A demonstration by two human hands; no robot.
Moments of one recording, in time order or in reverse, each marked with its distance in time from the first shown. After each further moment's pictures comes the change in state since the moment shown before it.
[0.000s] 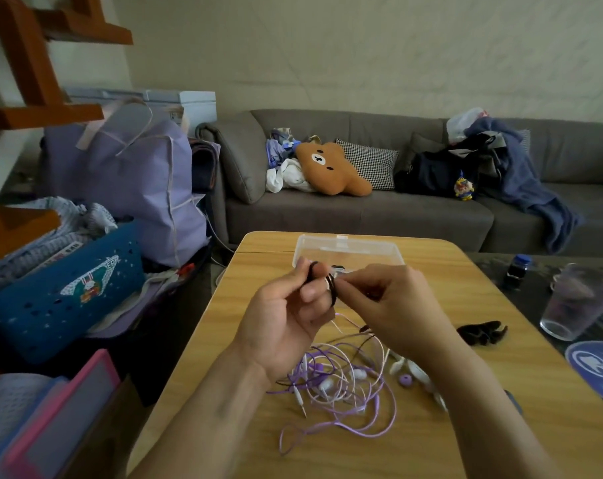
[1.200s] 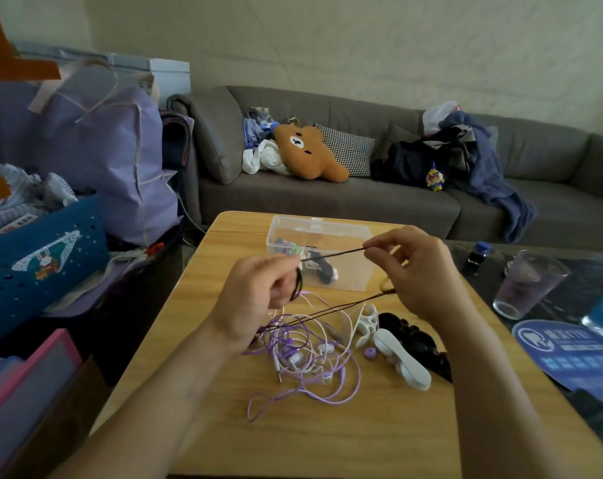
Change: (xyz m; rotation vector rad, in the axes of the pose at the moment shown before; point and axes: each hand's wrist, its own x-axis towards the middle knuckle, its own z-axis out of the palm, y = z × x) left_hand -0.003 -0.004 -0.013 0.689 -0.026 0.276; right_hand -0.003 0.024 -0.048 -0.145 0.118 0.173
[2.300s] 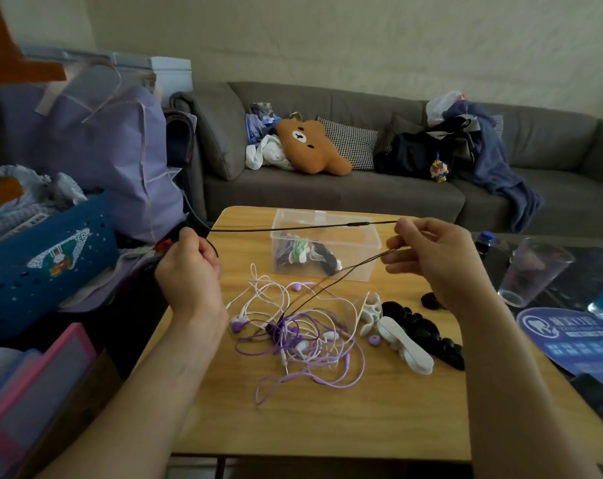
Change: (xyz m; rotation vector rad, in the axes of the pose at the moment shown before) left_hand 0.003 0.004 -0.027 -0.169 0.963 0.020; right_hand 0.001 0.003 -0.013 0.518 0.047 0.375
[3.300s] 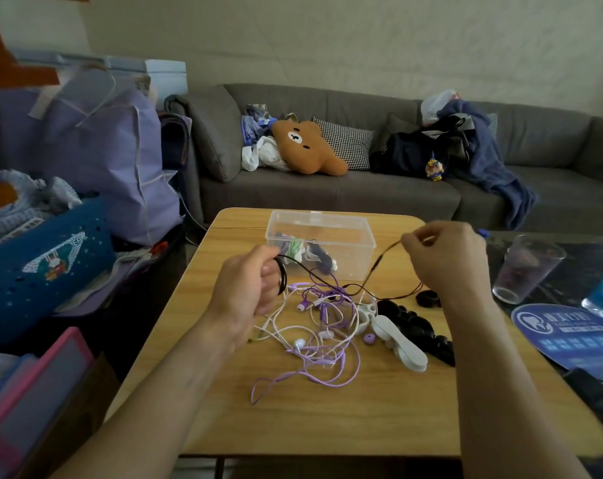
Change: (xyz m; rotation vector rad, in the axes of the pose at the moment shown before) left_hand -0.031 -0.003 0.010 0.282 -0.669 -0.255; right_hand 0.004 0.005 -0.008 -0.718 0.326 -0.100
